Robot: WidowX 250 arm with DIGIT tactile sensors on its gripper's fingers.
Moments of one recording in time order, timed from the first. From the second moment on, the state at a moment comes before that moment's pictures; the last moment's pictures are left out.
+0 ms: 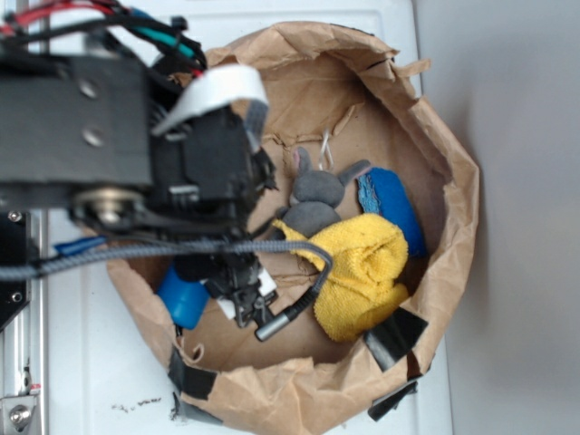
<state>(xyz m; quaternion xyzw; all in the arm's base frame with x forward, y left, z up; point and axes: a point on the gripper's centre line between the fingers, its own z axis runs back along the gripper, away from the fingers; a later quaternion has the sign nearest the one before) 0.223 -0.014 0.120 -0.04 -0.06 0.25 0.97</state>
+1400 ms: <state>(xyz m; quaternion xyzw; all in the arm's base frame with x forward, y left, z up) 0.219 -0.024 0.038 -0.06 -0.05 0.20 0.98</state>
